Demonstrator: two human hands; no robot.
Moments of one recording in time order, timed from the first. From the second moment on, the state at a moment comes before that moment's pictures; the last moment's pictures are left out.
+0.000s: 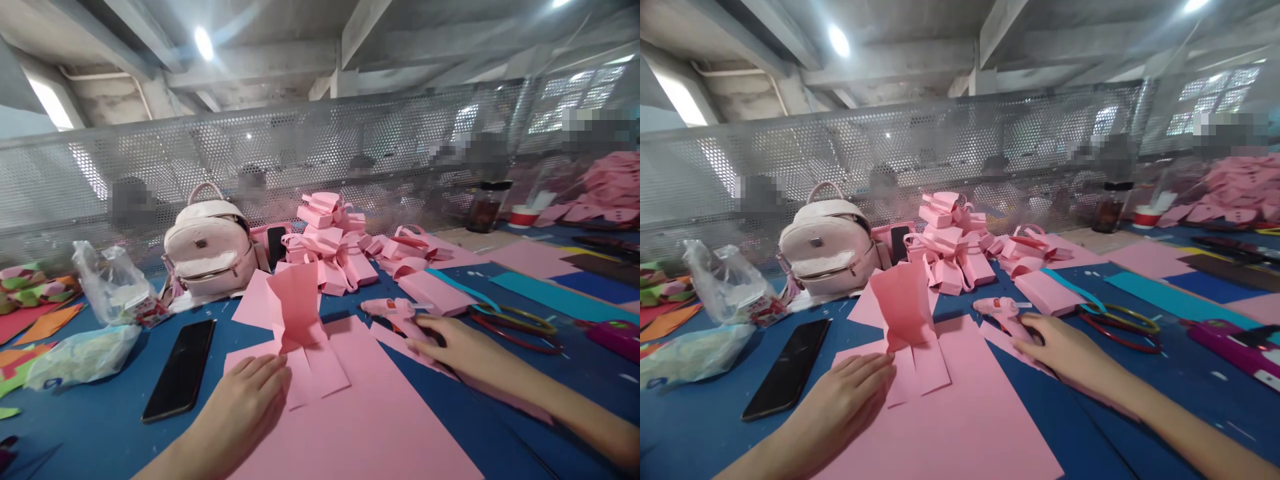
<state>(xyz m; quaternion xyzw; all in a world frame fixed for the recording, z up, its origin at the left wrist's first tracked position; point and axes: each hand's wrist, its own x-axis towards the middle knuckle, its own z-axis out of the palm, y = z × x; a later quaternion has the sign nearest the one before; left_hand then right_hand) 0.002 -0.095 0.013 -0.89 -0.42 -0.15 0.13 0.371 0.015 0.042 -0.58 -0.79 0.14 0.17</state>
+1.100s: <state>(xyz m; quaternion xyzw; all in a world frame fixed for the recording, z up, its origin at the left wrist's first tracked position) 0.015 -0.081 0.014 -0.82 -0.54 -0.20 0.06 0.285 -0.035 0.087 -0.36 -0.87 0.28 0.20</state>
